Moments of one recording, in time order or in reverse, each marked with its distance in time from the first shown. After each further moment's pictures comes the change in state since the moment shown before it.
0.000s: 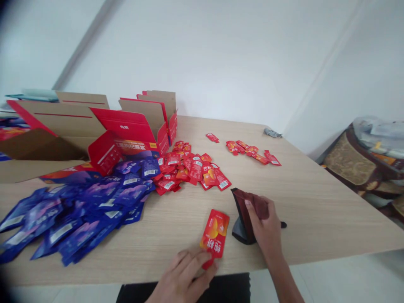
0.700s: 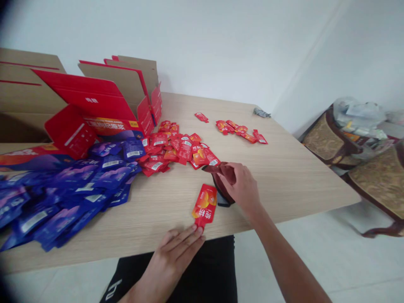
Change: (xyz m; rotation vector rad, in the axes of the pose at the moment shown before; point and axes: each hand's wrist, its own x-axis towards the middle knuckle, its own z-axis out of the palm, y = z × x) left_hand -0.005 0.009 -0.016 -0.069 -0.135 -0.041; right_hand 0.017 -0.042 0.004 -0.286 -0.245 -0.610
